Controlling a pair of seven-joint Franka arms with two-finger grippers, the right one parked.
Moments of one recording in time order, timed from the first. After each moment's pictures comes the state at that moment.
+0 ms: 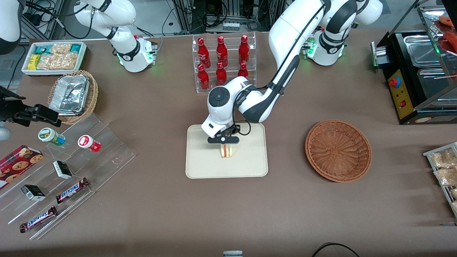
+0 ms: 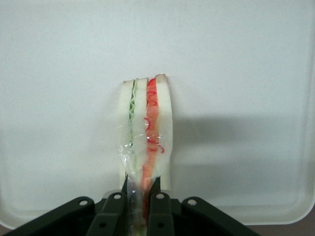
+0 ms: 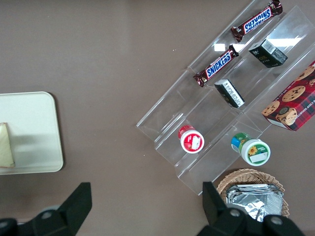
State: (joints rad) arm -0.77 0.80 -0.10 -1.36 0.08 2.16 -0.88
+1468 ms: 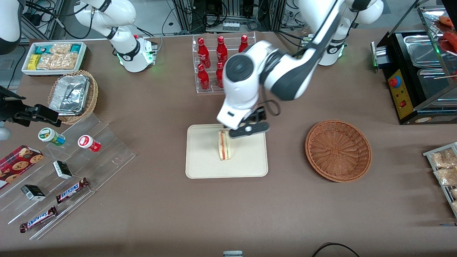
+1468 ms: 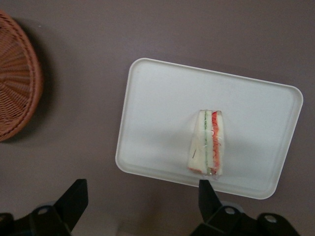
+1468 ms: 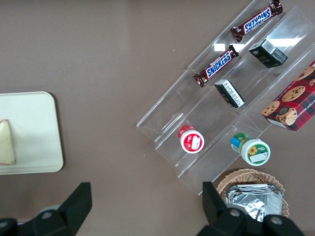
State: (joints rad) arm -0.65 0.48 -0.08 -1.28 0.08 1.70 -0.96
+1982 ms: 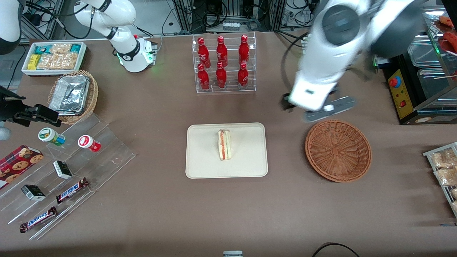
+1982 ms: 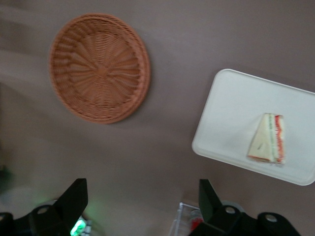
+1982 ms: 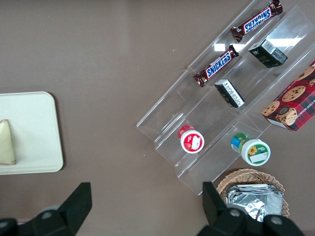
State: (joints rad) arm -0.40 0.21 -0.07 -1.29 0.05 1.36 -0.75
